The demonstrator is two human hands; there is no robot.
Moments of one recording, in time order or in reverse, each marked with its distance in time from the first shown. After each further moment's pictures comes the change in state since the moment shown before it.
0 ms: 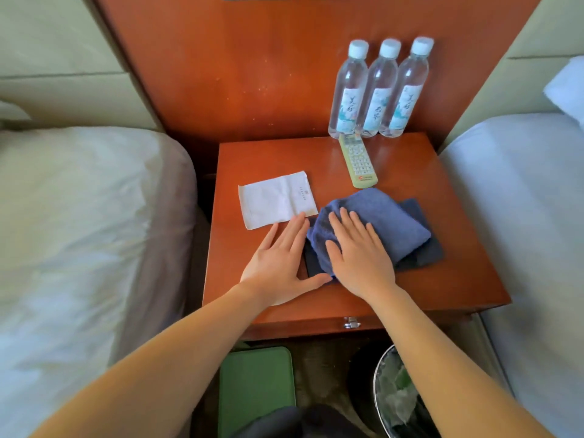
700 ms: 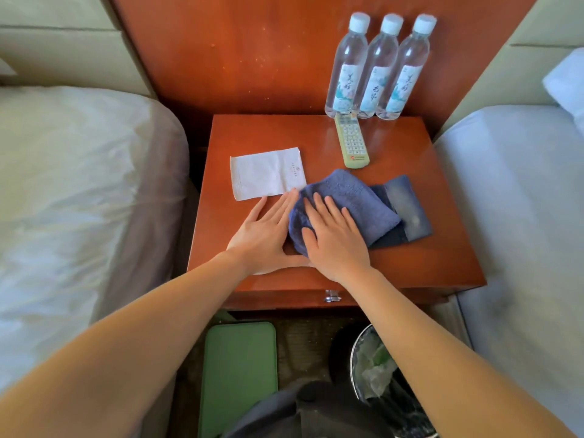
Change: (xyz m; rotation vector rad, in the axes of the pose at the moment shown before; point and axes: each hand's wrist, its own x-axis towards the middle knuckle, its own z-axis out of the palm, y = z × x) left_hand 0.000 -0.001 0.002 0.016 -0.035 0.031; right_hand -0.012 -0.011 0.003 -0.022 -0.054 -0.107
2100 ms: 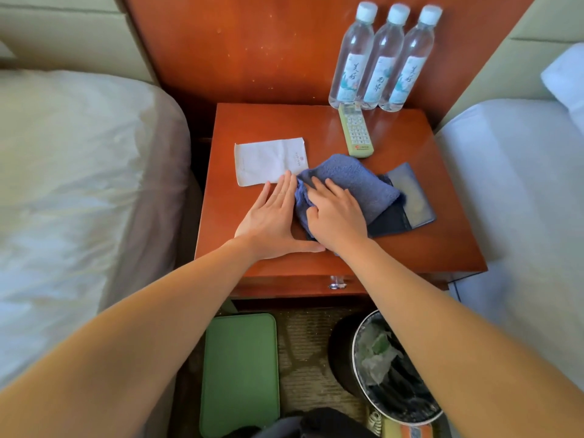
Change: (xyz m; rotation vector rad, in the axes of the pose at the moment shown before) left_hand 0.002 0.004 -0.001 -0.067 0.023 -0.086; right_hand 0.020 -0.012 -0.007 0.037 0.067 0.032
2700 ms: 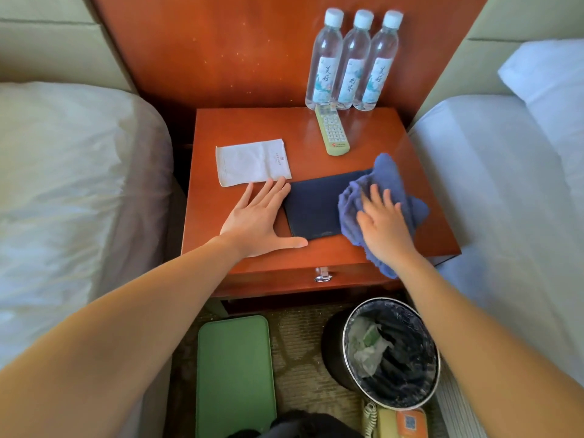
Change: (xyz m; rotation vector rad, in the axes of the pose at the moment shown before) left_hand -0.002 -0.001 0.000 0.078 -0.036 0.038; right_hand -0.053 0.096 -0.013 -0.044 0.028 0.213
